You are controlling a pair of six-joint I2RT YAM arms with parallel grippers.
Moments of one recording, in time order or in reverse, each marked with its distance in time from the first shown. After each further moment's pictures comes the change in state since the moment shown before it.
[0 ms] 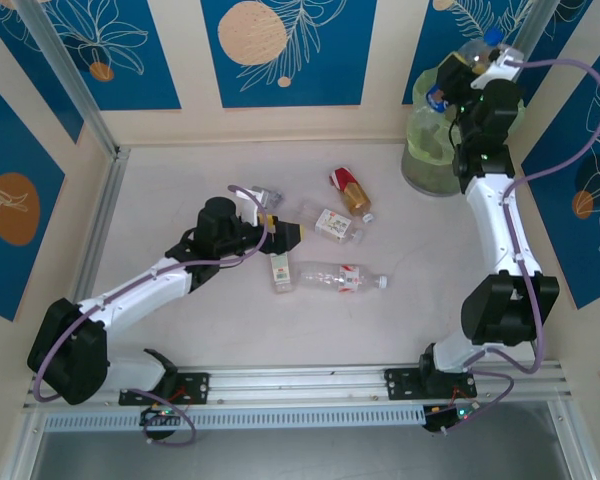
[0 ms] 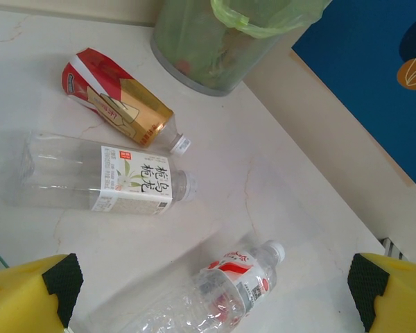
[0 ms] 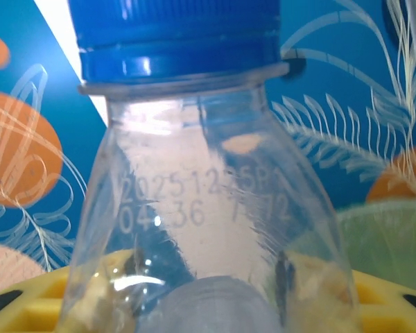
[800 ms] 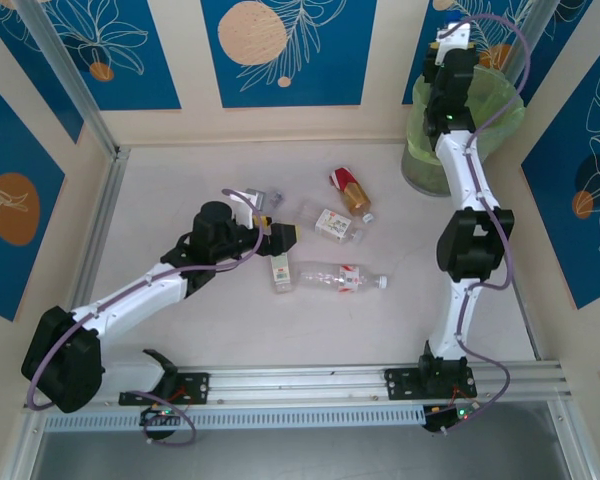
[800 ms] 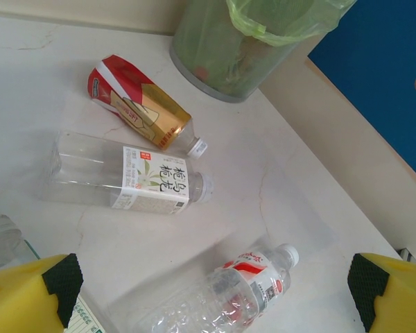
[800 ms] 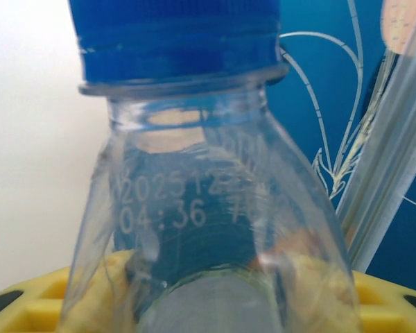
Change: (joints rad) left arm 0.000 -0.048 -0.038 -0.008 -0.056 0.001; right arm 0.071 0.535 0.525 -0.065 0.311 -0.640
